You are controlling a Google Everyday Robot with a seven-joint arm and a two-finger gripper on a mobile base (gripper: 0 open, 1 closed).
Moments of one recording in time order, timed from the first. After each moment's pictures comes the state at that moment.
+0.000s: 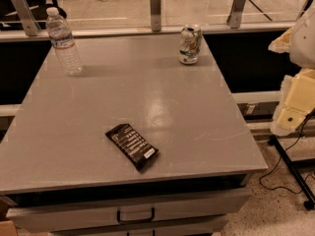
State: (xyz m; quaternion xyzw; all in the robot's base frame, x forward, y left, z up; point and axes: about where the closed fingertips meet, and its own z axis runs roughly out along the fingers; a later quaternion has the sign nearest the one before) arm 0.438 -0.217 0.976 -0.60 0.78 -0.03 0.16
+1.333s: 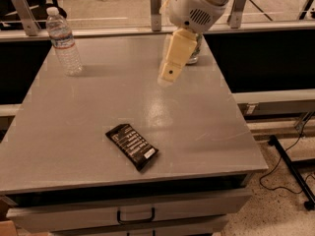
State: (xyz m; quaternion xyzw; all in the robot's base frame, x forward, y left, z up) arm 0.544 -0.019 1.001 -0.69 0.66 0.04 0.28
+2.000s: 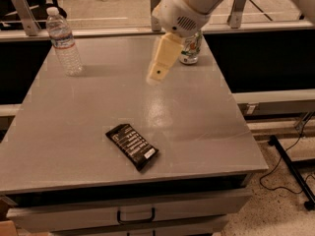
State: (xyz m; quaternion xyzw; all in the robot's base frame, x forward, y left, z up) arm 0.569 0.004 0.986 -0.68 0.66 0.05 0.31
